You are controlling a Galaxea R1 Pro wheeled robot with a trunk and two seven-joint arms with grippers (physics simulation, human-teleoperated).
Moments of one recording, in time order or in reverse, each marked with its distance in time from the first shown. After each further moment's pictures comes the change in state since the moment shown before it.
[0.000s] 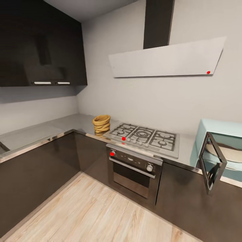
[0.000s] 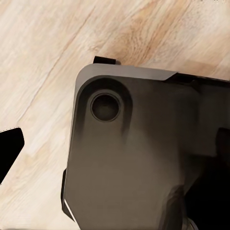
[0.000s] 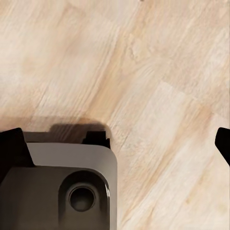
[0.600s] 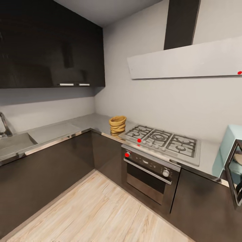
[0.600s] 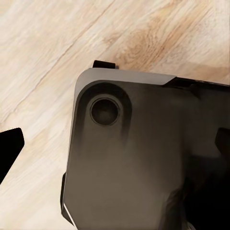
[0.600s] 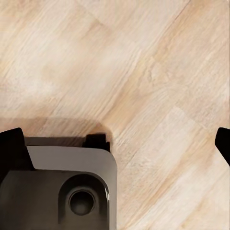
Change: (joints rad) left arm 0.000 0.000 0.000 0.000 0.000 0.000 0.000; right arm 0.000 0.000 0.001 0.000 0.001 0.000 0.000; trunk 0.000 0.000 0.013
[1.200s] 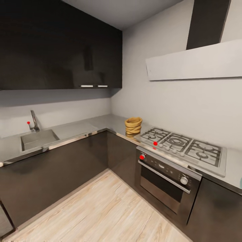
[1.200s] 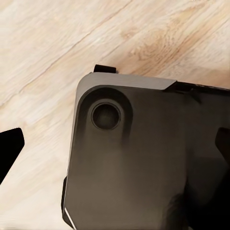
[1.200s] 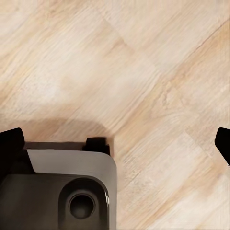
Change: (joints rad) left arm 0.000 0.003 0.000 0.000 0.000 0.000 0.000; right arm 0.000 0.000 -0.001 0.000 0.001 0.000 0.000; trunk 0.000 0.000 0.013
